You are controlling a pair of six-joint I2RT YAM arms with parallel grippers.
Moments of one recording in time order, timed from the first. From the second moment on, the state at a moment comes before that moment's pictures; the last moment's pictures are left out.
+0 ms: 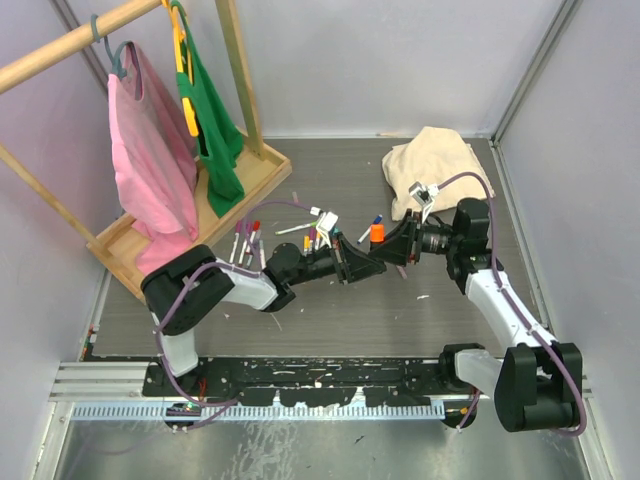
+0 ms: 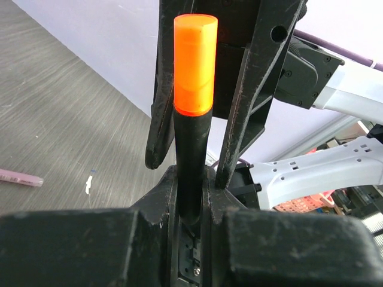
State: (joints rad) left arm -0.93 1.84 0.75 1.36 0.43 -0.92; right arm 0.06 1.08 0.61 0.19 -1.30 0.35
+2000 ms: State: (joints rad) left arm -0.88 1.31 0.47 1.14 0.27 -0.61; right arm 0.07 1.09 0.70 -0.11 -1.34 0.05
